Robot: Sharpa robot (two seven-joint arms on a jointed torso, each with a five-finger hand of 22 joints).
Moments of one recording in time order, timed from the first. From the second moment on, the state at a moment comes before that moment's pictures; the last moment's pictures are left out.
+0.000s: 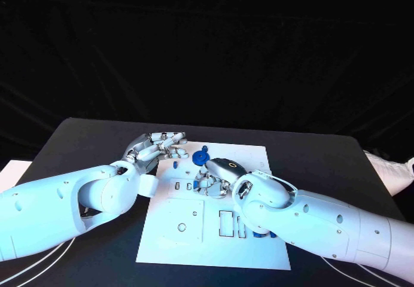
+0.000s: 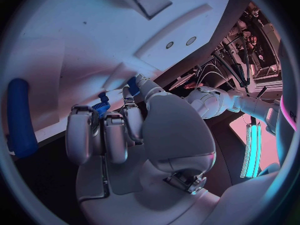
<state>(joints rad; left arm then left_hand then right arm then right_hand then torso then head) 1.20 -0.95 -0.07 1.64 0.11 -0.31 0.45 1.47 0.01 0.09 0.13 0.09 1.00 0.21 0.07 0.07 1.10 0.14 0.07 0.07 1.26 0.07 0.21 0.36 0.17 1.10 0.17 0.38 0.17 1.02 -0.52 0.06 1.51 -1.62 -0.34 -0.29 1.32 -0.04 0.24 0.06 0.18 1.13 0.10 0.11 0.12 1.44 0.02 1.27 1.31 1.47 -0.05 1.54 1.31 0.08 1.42 0.06 1.43 1.24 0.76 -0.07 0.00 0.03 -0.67</state>
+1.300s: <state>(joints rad) 1.20 -0.94 -0.07 1.64 0.11 -0.31 0.44 1.47 0.01 0.09 0.13 0.09 1.00 0.21 0.07 0.07 1.09 0.15 0.07 0.07 1.26 0.07 0.20 0.37 0.17 1.10 0.17 0.38 0.17 1.02 -0.51 0.06 1.50 -1.65 -0.32 -0.30 1.26 -0.09 0.20 0.09 0.15 1.04 0.13 0.06 0.11 1.38 0.05 1.16 1.28 1.47 -0.04 1.50 1.31 0.08 1.41 0.07 1.41 1.21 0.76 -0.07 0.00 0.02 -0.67</state>
